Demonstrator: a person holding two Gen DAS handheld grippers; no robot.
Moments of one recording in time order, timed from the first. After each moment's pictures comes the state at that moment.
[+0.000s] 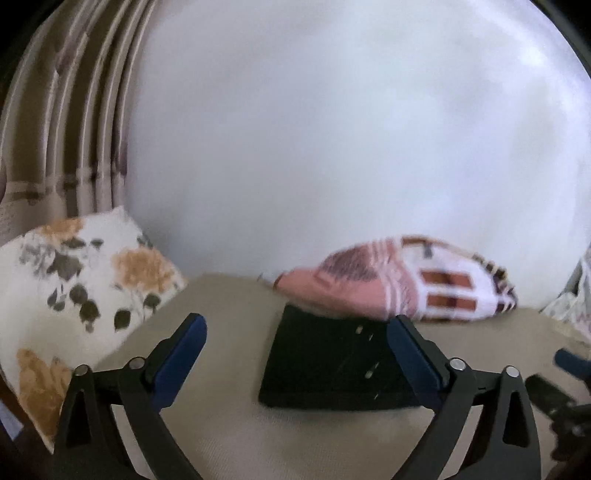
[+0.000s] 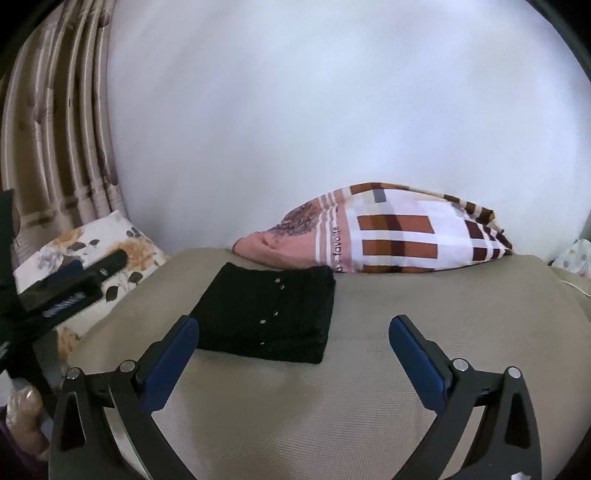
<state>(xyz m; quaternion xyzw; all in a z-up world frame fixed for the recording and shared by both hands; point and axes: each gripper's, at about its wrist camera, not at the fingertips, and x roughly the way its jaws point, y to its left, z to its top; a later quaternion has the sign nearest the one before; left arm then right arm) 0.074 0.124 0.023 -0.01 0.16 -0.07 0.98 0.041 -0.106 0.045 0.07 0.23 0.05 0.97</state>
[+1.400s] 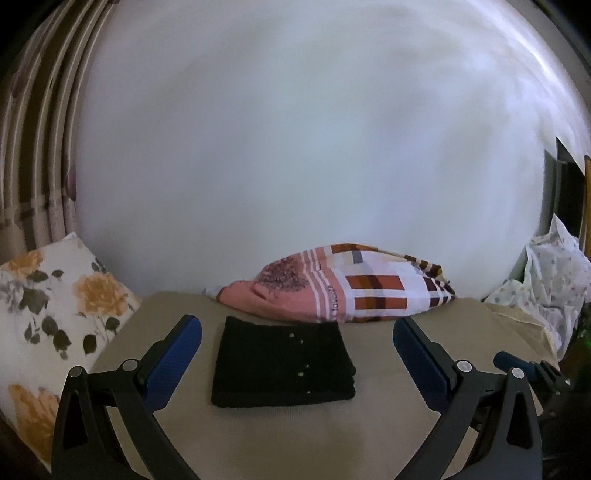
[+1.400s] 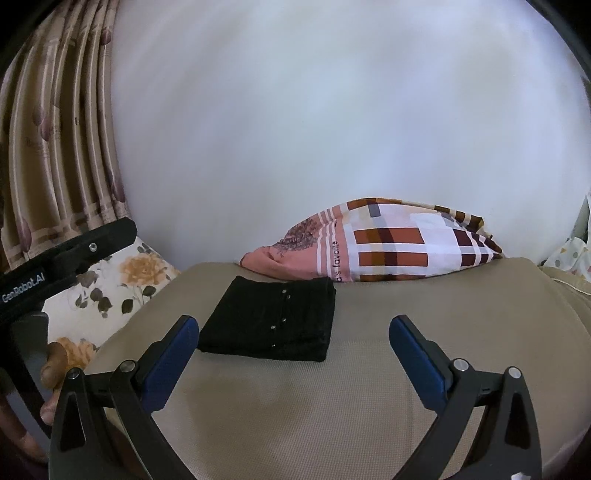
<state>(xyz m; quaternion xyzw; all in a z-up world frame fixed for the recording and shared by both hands) 0.034 0.094 0.077 0.00 0.18 -0.18 0.97 -0.009 -0.111 0.073 0.08 0.21 0.05 0.97</state>
